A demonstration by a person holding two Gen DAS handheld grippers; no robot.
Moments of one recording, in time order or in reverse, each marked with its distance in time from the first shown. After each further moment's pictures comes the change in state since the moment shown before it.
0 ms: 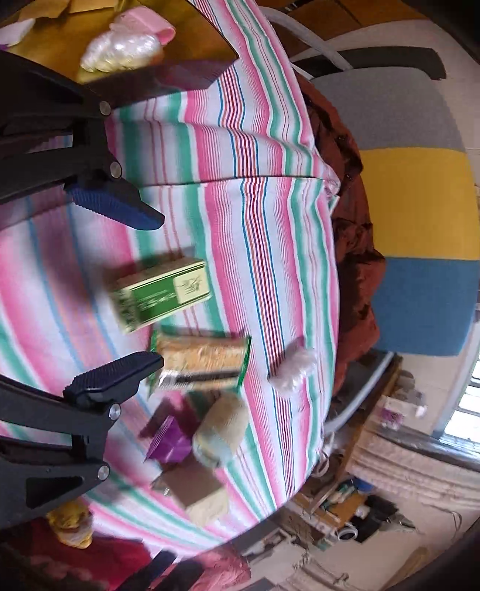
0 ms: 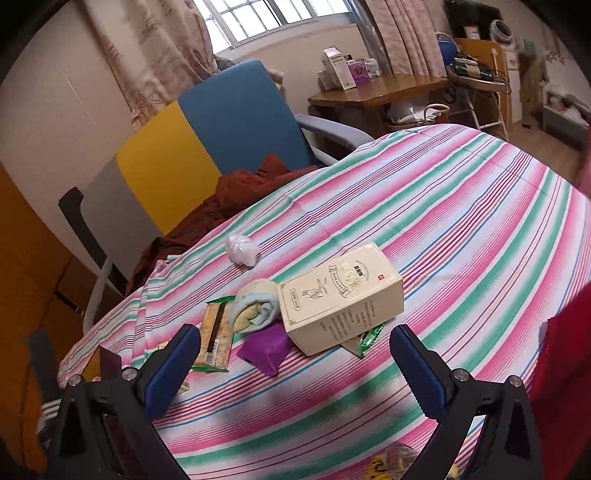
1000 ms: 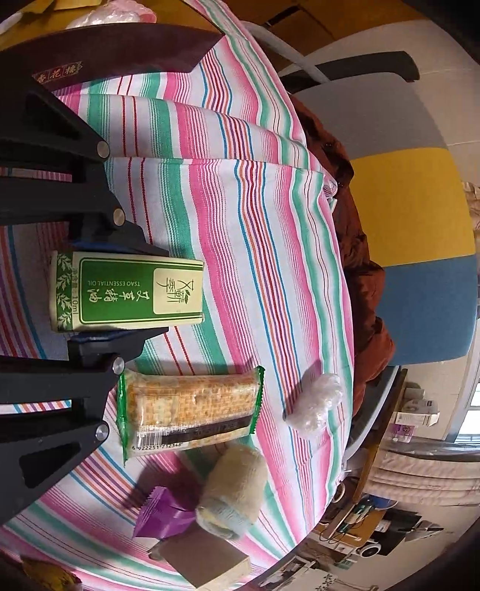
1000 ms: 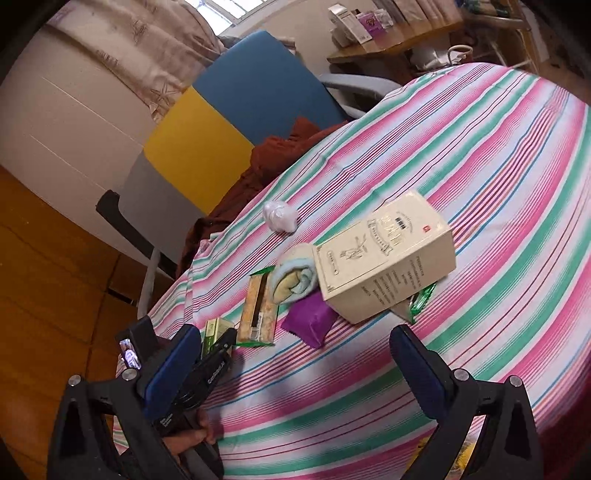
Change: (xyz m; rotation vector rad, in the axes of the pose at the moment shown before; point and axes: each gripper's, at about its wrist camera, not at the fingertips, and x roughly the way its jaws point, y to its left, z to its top) left arm 0.052 -0.007 -0.004 0.075 -0.060 0.149; right arm 0.025 -0.015 -0.005 0.122 0.144 0.210
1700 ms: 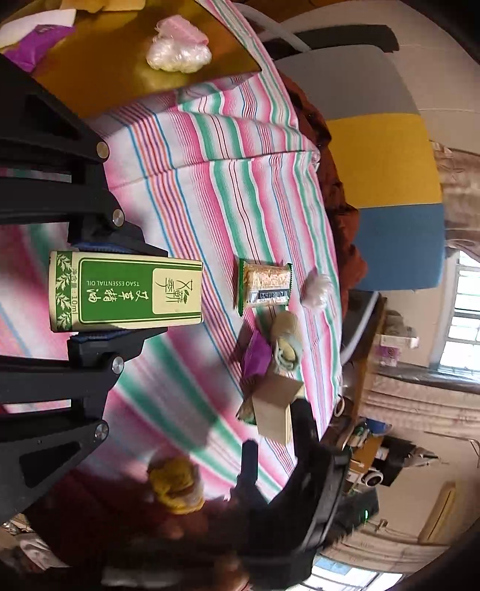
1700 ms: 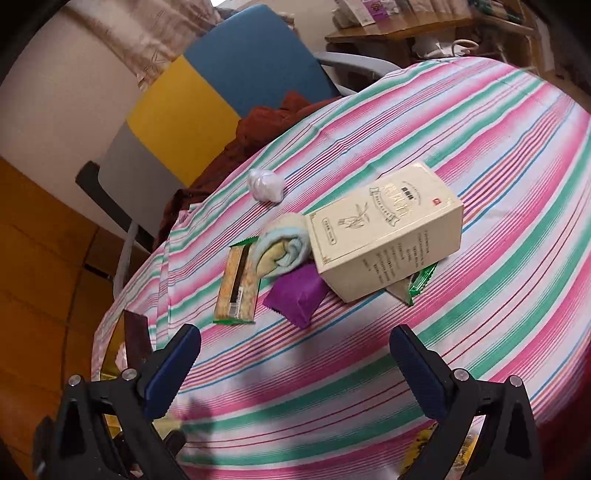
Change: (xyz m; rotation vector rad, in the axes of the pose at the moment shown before) left arm -0.141 -0.008 -0.091 0.095 -0.091 -0.243; right arm 0.023 0.011 -0.009 -0.067 0.117 -0.093
